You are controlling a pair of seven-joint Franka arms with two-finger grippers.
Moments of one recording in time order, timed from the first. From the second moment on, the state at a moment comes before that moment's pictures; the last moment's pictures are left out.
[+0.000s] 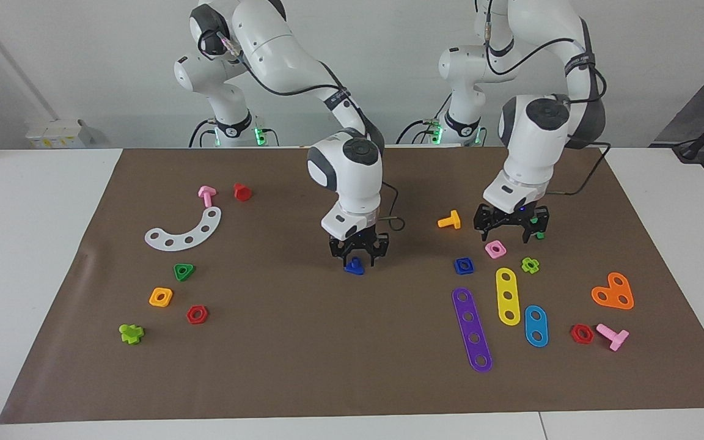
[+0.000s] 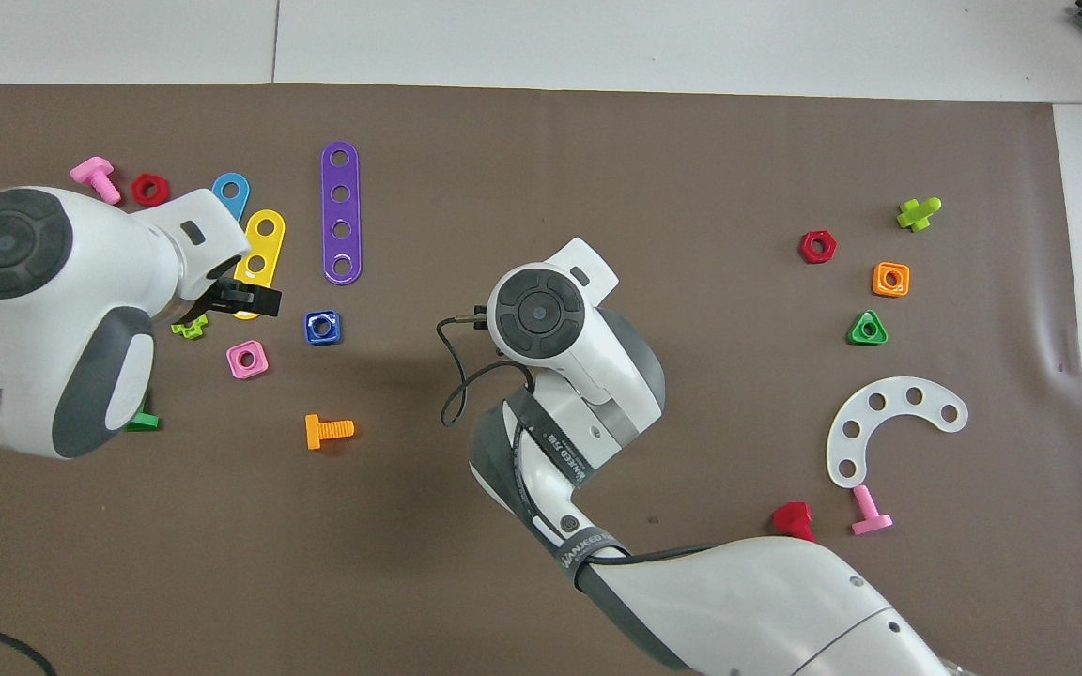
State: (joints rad) left arm -0.06 0.07 -0.14 -1.94 0.14 2.11 -0.05; right arm 0.67 0.55 -0.07 -1.61 -0.08 2.29 0.70
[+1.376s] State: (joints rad) left arm -0.03 -0.04 0.01 -1.66 0.00 1.67 0.19; right arm 0.66 0.55 -0.06 -1.65 -0.08 2.33 0.68
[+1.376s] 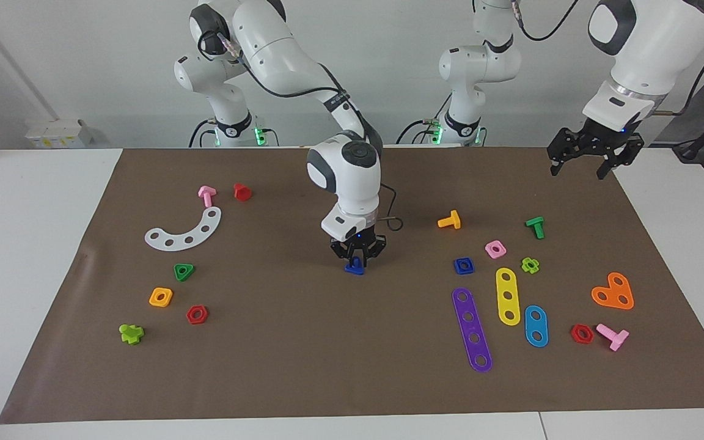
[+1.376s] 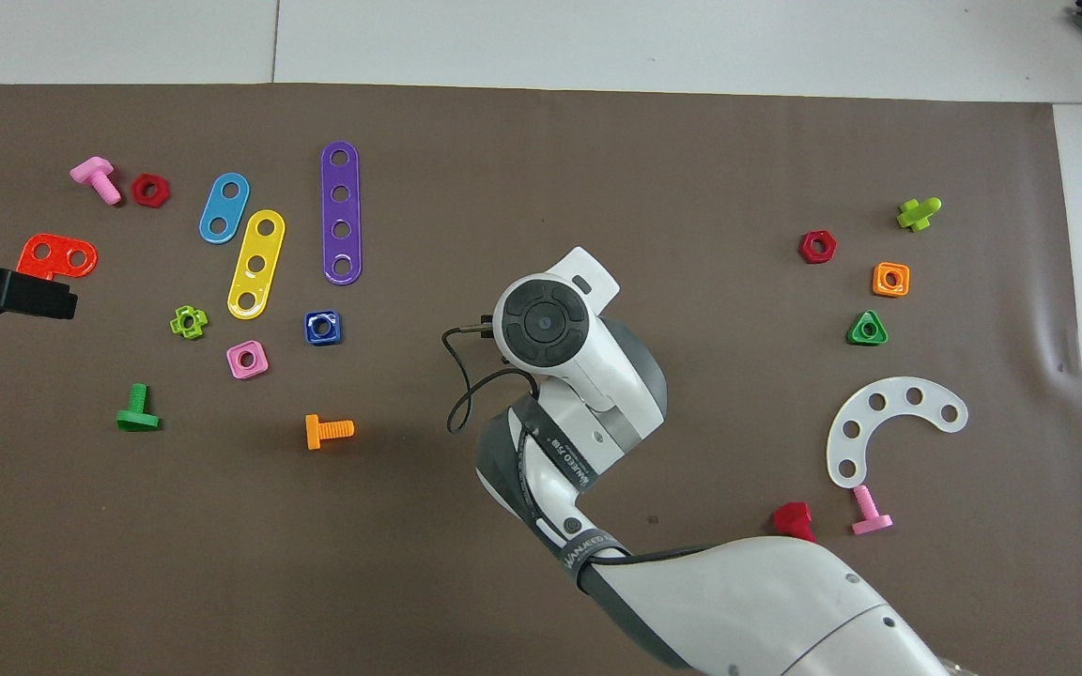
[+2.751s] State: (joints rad) left arm -0.03 -0.04 0.01 -1.66 0.00 1.67 0.19; right arm 0.18 0.12 -0.09 -1.91 -0.05 2.14 0.15
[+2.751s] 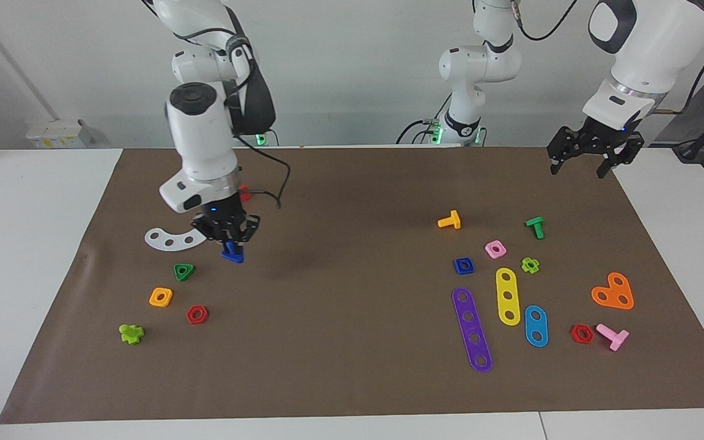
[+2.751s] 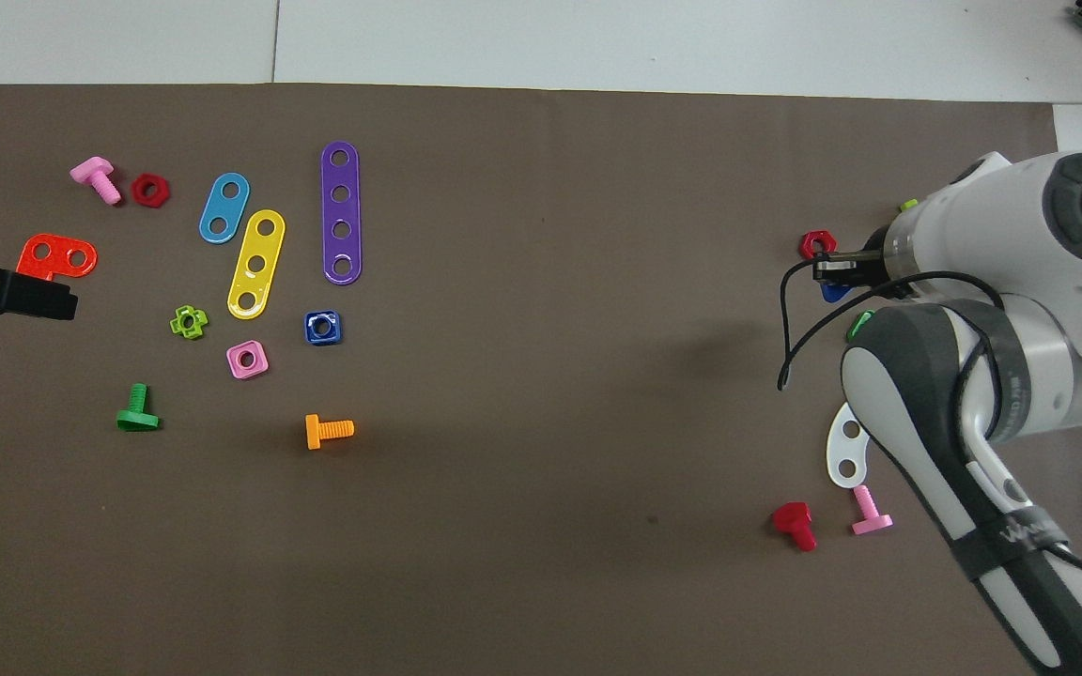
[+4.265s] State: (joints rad) left arm -0.03 -0.04 0.01 -1.66 0.00 1.67 0.19; right arm 0.11 0.06 -0.10 -1.84 -0.01 2.05 0.09
